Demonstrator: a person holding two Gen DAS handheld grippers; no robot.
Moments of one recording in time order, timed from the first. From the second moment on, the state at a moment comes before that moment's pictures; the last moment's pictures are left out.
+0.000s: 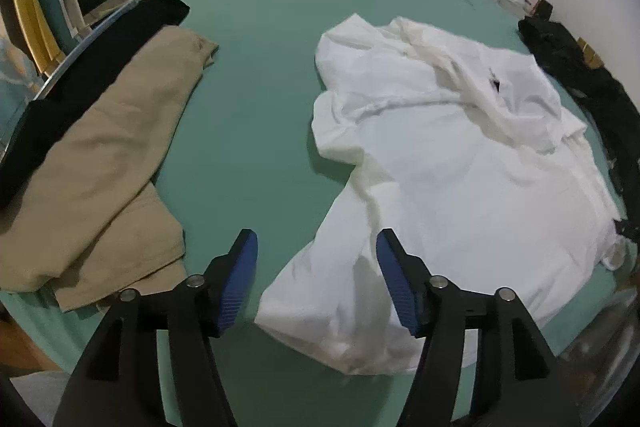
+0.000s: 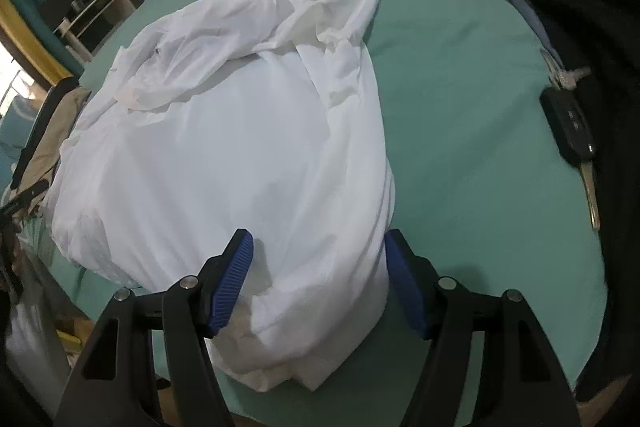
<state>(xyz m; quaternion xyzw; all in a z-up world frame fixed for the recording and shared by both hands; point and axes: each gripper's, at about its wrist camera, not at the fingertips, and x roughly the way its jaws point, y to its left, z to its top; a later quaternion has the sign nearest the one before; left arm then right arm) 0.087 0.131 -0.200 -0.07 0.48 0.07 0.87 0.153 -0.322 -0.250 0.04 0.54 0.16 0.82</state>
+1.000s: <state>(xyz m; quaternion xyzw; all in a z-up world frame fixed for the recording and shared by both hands) 0.043 0.151 -0.125 -0.14 0.47 0.02 0.87 0.126 -0.363 -0.147 0.14 0.43 0.20 0.87</state>
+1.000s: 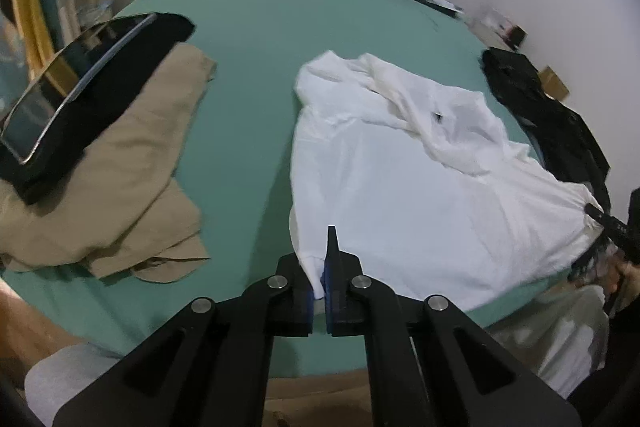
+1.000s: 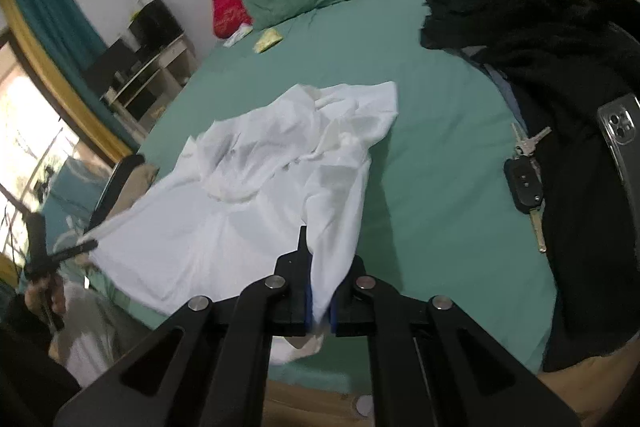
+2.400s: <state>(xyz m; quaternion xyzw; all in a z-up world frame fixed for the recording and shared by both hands) 0.026 0.148 -0.161 -0.15 0.53 0.02 0.84 0.096 -0.377 -0.190 0.13 0.50 0.11 0.85</state>
